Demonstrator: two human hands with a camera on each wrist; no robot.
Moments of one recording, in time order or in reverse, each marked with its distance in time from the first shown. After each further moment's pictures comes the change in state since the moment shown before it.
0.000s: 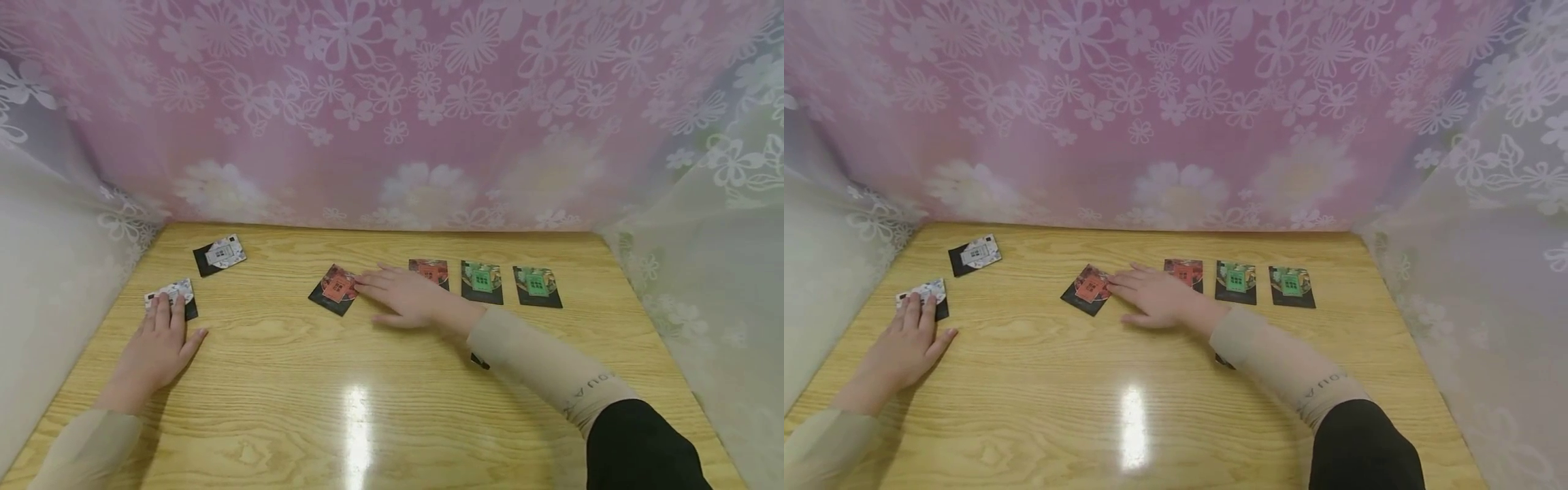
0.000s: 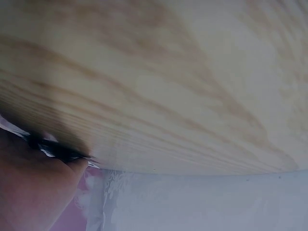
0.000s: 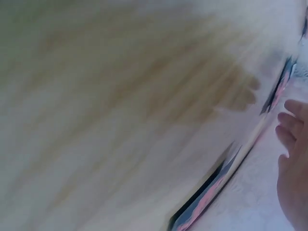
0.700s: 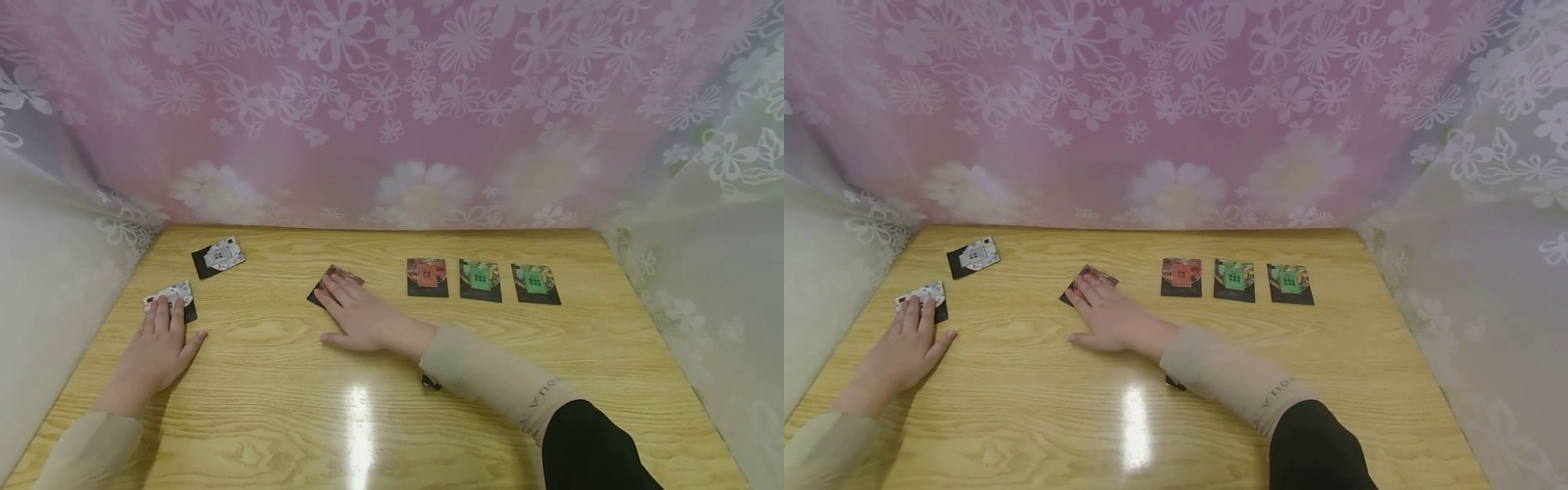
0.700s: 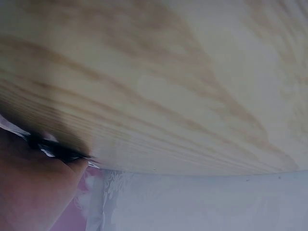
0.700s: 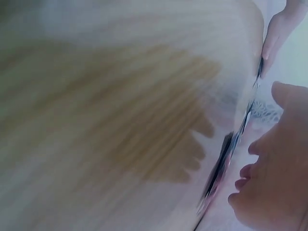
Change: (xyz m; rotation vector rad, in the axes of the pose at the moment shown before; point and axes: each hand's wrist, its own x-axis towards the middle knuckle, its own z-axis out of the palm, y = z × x) left_hand -0.002 0.001 0.000 0.002 0.012 0.007; right_hand 0.049 -0.072 0.003 0.112 -0.057 0.193
